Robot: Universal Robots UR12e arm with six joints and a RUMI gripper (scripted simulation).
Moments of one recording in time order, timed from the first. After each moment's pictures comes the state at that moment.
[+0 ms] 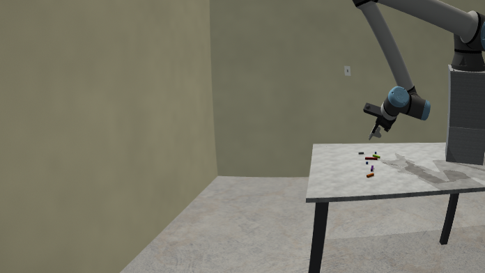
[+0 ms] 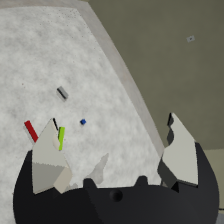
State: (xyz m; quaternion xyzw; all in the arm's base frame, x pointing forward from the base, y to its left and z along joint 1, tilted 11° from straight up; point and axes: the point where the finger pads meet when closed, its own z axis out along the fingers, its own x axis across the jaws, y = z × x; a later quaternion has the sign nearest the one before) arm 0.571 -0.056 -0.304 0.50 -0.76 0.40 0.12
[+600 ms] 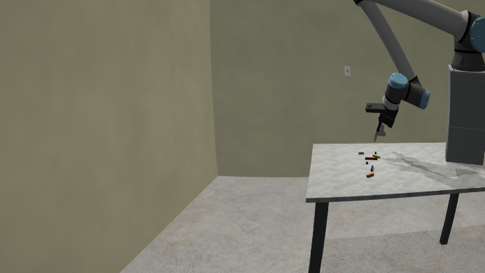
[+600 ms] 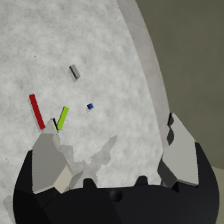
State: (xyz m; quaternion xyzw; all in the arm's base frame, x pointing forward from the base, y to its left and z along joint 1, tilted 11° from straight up) arm 0.555 -0.063 -0.326 0.58 -0.76 0.28 0.06
